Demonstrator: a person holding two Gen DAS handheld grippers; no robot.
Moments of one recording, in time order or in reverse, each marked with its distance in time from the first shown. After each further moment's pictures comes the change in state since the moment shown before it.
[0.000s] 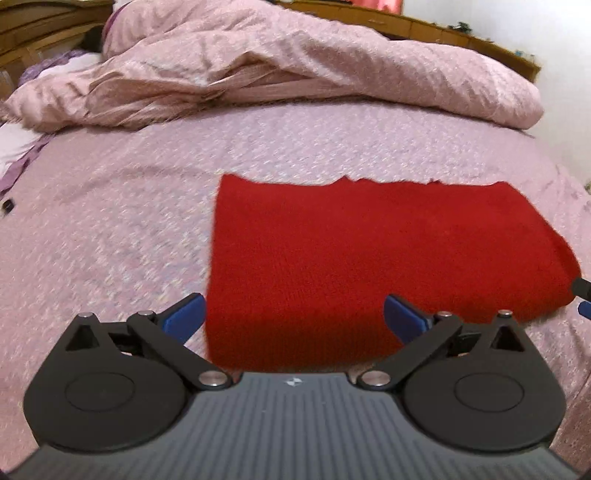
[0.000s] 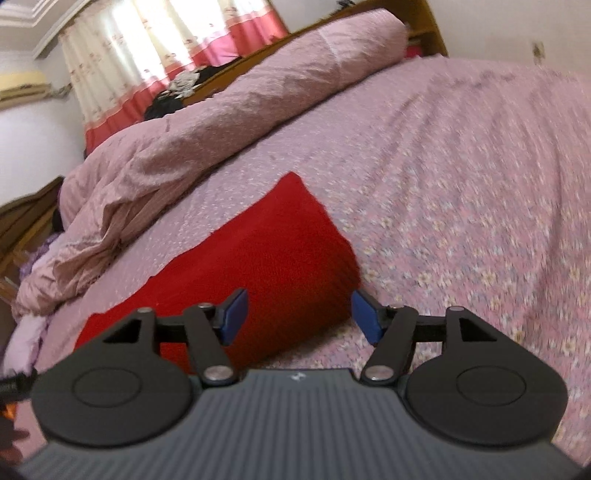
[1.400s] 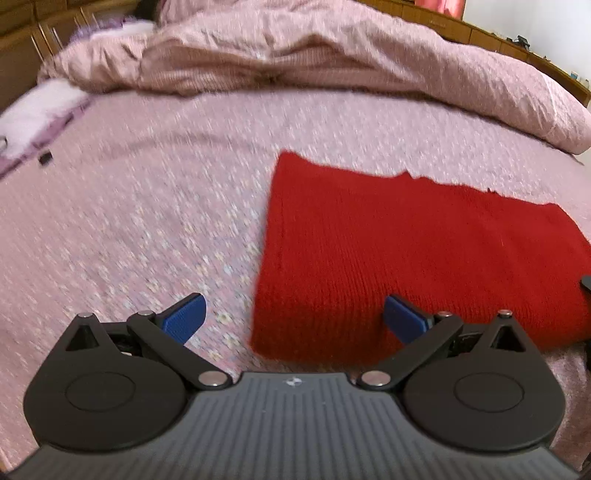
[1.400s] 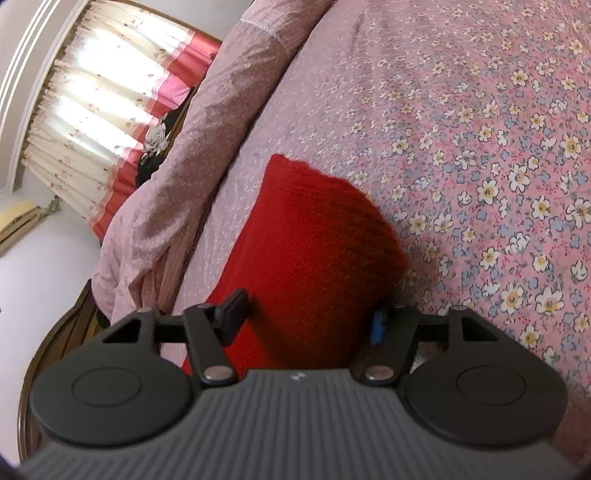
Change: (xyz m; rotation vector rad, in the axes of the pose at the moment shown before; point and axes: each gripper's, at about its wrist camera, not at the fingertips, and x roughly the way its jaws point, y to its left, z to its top) left arm 0.016 0.021 -0.004 -0.125 0.018 0.123; right arm 0.070 -0.014 -0.009 0.459 0.017 0.145
